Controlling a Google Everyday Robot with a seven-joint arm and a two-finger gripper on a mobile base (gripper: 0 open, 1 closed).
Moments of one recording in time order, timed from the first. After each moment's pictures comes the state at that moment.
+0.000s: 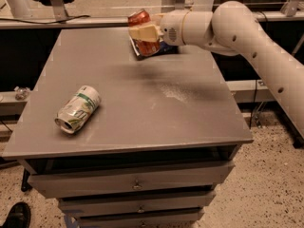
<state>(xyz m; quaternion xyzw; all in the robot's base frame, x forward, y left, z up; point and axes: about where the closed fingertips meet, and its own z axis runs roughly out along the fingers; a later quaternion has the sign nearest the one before) 0.721 0.014 0.961 -0.38 0.66 0.30 0.57</state>
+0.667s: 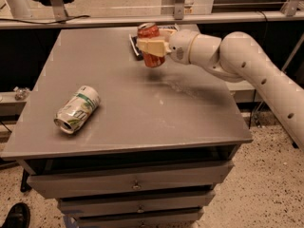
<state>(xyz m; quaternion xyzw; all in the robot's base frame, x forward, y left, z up) 0.707 -0.008 0.932 -0.33 0.65 0.33 0.60</state>
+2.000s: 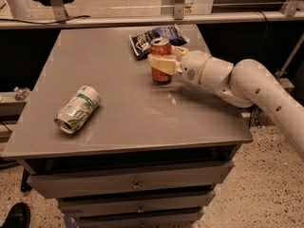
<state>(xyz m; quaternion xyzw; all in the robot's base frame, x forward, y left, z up) 0.677 -0.043 0.889 -0.30 0.64 0.34 0.62</state>
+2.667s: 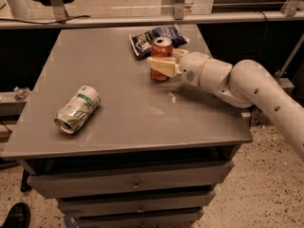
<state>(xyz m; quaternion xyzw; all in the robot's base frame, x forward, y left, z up) 0.677 -0.043 0.890 -0.30 0.64 0.34 0.62</state>
